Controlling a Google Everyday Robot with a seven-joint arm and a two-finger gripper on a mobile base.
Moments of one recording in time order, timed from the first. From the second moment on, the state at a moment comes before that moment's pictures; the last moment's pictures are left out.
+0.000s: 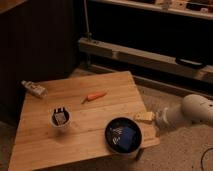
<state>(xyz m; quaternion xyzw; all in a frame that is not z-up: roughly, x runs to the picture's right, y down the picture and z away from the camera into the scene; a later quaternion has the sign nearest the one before) 0.195 0.171 0.666 -0.07 -0.32 -0.45 0.83</state>
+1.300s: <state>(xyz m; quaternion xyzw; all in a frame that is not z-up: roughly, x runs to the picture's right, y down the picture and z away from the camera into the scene) 0.230 0.179 0.742 -0.05 -0.29 -0.47 0.83</state>
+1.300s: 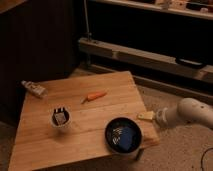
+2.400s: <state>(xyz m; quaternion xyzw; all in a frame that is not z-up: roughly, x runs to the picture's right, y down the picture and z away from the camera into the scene) 0.194 0.242 0.752 -0.06 -0.35 -0.53 0.77</state>
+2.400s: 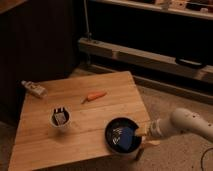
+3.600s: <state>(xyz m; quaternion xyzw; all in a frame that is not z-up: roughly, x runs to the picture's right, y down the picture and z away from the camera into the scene) 0.196 0.248 0.769 -0.07 -0.35 -0.53 0.77</state>
